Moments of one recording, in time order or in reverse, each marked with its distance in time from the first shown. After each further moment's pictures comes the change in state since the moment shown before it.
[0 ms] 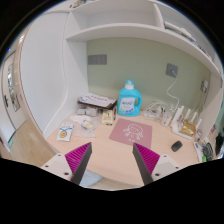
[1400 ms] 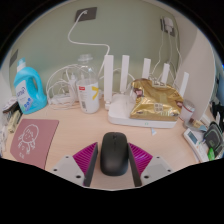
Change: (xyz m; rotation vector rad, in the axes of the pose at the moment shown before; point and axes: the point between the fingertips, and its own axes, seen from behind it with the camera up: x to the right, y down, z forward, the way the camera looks) arm 0.429 0.117 0.280 -0.064 0.346 0.266
